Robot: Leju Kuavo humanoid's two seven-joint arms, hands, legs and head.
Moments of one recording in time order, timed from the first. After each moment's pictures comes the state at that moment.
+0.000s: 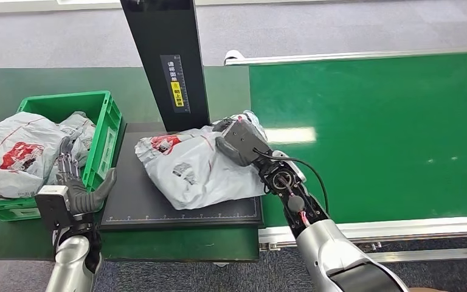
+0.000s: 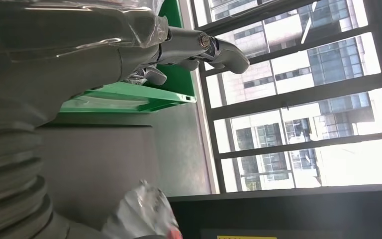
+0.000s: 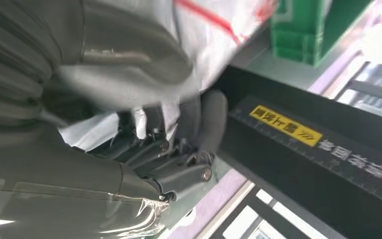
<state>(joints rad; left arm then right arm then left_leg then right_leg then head) -0.20 -0.09 0.09 -1.32 -0.10 0.15 -0.61 -0.77 0.25 0.29 -0.60 0.50 0.05 -0.42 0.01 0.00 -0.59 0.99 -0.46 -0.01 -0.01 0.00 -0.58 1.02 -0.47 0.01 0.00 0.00</state>
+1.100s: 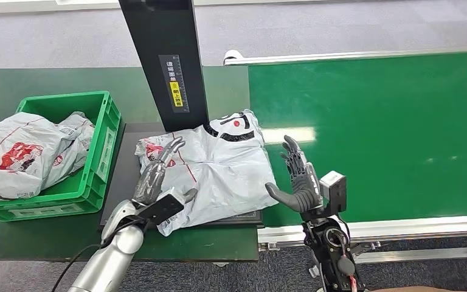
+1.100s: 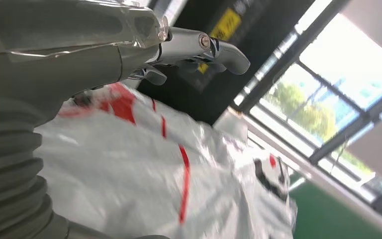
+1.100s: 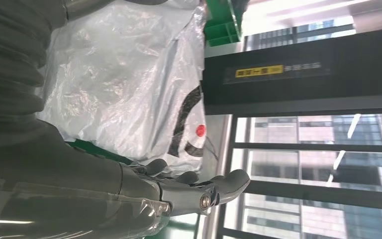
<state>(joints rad) -0.35 -0.08 -0.26 -1.11 -0.69 0.09 -0.51 -0.29 0.14 0.07 -1.08 0.09 0.27 -0.57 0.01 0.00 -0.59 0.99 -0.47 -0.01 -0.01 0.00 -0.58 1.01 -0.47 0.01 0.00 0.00</state>
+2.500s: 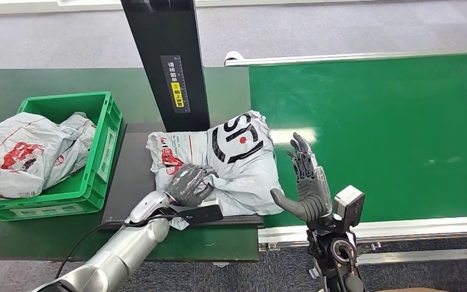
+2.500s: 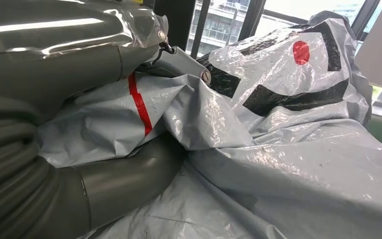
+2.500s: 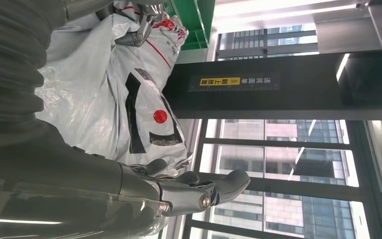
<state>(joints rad) -0.61 -0.11 -0.49 -0.60 -0.84 0.25 -0.54 -0.18 0.13 0.13 -1.31 0.04 0.23 -0.57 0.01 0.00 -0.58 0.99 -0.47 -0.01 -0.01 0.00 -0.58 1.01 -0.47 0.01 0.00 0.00</state>
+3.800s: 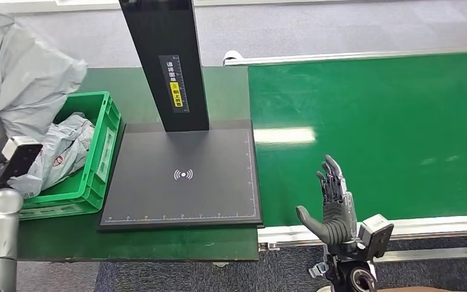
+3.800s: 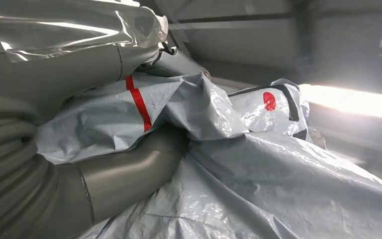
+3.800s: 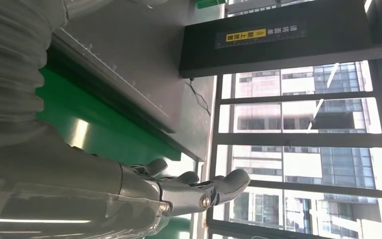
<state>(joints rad) -0.49 0.27 0.27 -1.13 -0.75 0.63 -0.58 0.00 0.10 0.03 -1.41 0.01 0.16 -0.58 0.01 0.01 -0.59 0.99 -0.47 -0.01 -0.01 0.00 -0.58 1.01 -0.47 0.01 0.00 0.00</state>
